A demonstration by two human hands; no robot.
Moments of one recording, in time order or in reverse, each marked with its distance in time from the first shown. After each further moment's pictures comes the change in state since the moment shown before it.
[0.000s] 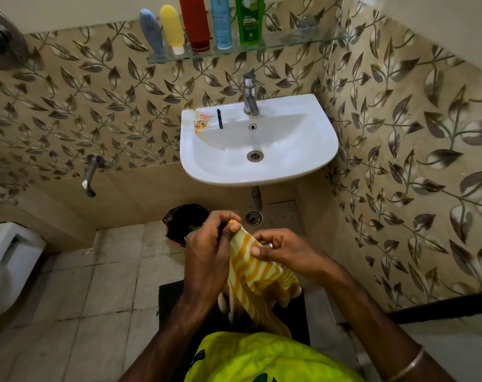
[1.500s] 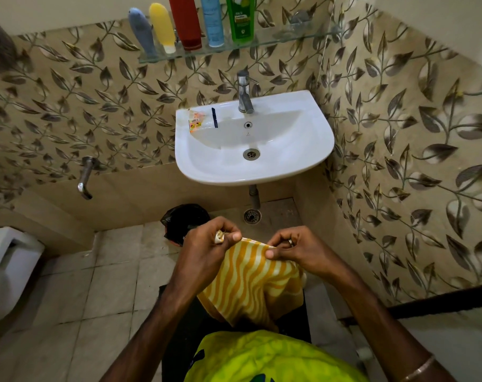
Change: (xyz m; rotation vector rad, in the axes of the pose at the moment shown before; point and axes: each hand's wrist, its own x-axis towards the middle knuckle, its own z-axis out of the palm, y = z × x) left_hand 0.017 -0.015 -0.004 0.023 -0.330 -0.171; right_hand -0.015 0.027 -0.031 -0.091 0.251 0.014
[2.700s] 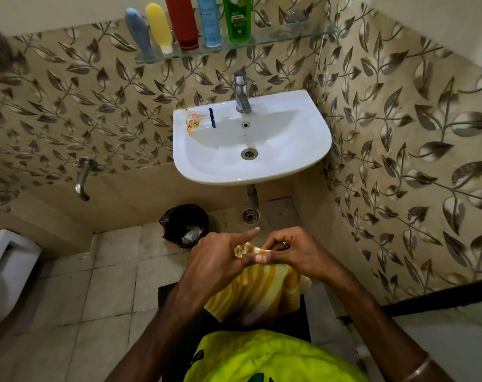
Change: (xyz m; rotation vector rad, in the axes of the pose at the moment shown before) left_hand 0.001 0.009 0.014 0.577 -0.222 -0.009; right_hand -0.002 -0.009 0.012 -0.090 -0.014 -0.104
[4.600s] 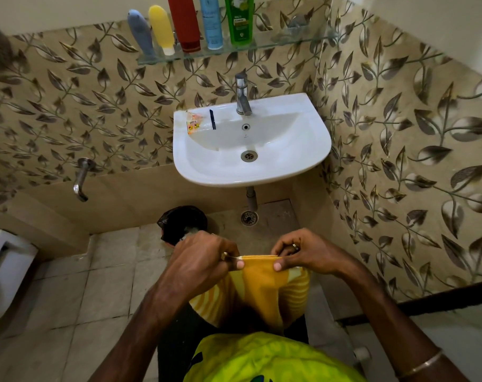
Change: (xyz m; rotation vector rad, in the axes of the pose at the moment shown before) left_hand -0.005 -0.012 -0.030 0.169 -0.161 0.070; right_hand -0.002 -0.004 -0.028 -0.151 -0.175 0.185
